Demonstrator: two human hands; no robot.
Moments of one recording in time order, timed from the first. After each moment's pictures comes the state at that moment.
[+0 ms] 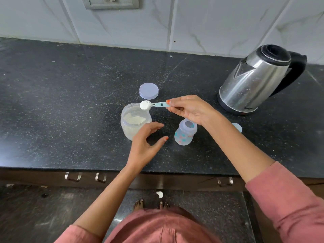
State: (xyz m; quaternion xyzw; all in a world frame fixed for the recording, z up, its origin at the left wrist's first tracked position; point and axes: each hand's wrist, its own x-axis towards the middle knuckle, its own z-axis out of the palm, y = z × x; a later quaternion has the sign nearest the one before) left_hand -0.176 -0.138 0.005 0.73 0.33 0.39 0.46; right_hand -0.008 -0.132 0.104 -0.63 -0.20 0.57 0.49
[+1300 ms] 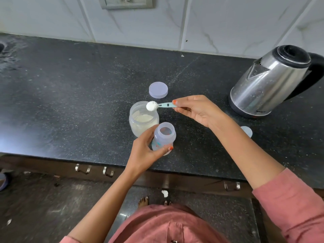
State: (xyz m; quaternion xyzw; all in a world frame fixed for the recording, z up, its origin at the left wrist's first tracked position) left_hand -0.198 -0.152 0.018 0.68 0.38 0.34 0.53; right_hand -0.013 -0.132 0.104 -0.64 -0.23 0.56 0.47
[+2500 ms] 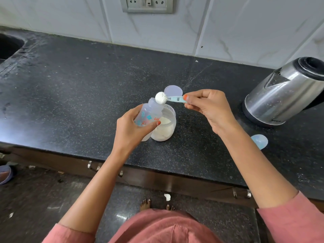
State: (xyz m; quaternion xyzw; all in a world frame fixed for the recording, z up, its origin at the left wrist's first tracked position) left_hand -0.247 -0.099 0.061 0.68 0.49 0.37 0.40; right_hand -0.058 -0.136 0.133 -0.67 -0.34 0.41 0.52
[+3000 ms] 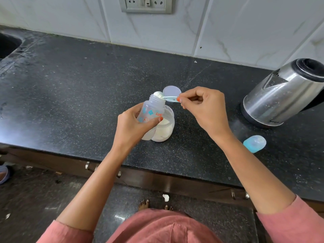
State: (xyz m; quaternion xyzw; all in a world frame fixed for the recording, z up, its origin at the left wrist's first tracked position) left_hand -0.239 -0.101 0.080 0.67 0.47 0.37 0.43; right_hand -0.069 -0.142 0.127 -0.66 -0.55 0.16 0.49
